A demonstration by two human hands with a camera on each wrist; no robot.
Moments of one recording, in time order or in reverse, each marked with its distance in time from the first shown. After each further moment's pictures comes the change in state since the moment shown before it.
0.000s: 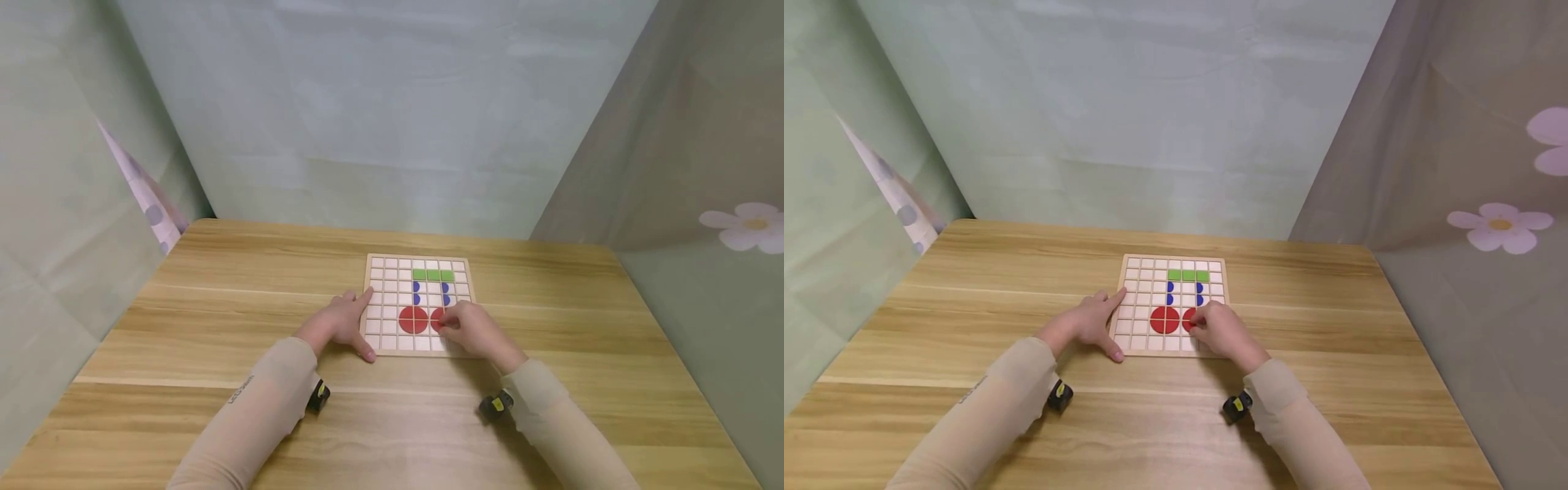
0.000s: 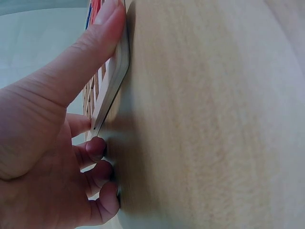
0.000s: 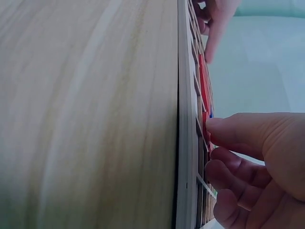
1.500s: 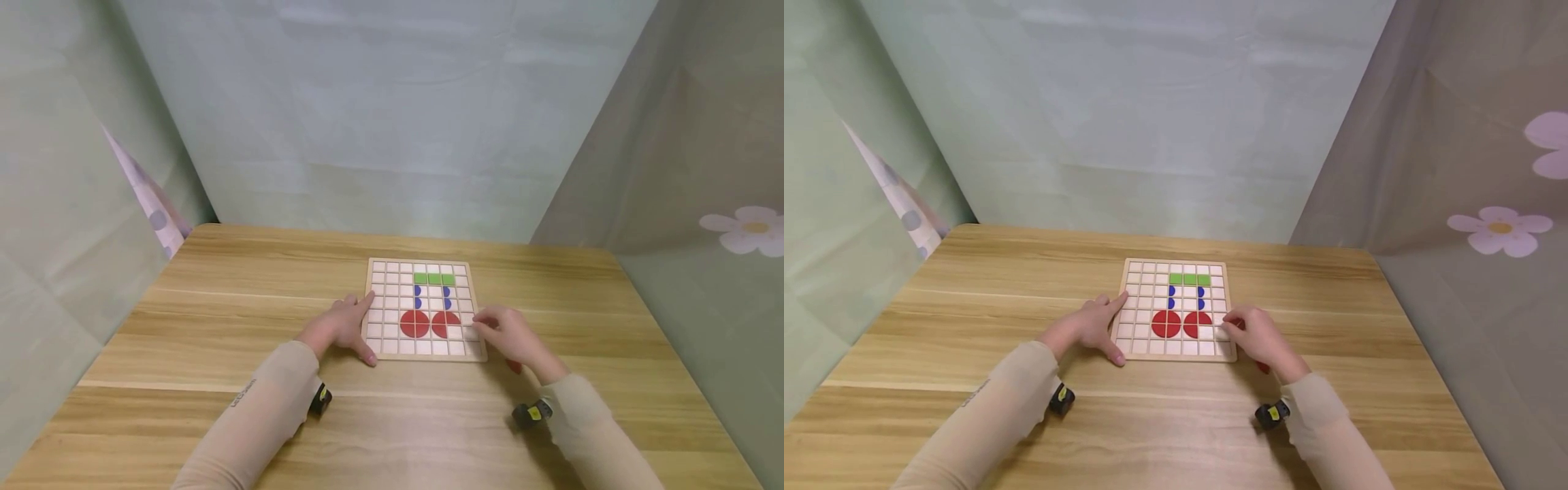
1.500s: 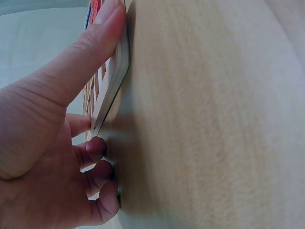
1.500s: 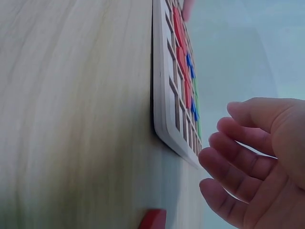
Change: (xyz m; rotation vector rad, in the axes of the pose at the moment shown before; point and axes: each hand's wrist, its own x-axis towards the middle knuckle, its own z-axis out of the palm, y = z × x) left_hand 0.000 0.000 0.001 0.010 0.010 -0.004; right_hand -0.028 0.040 -0.028 0.108 0.081 0.050
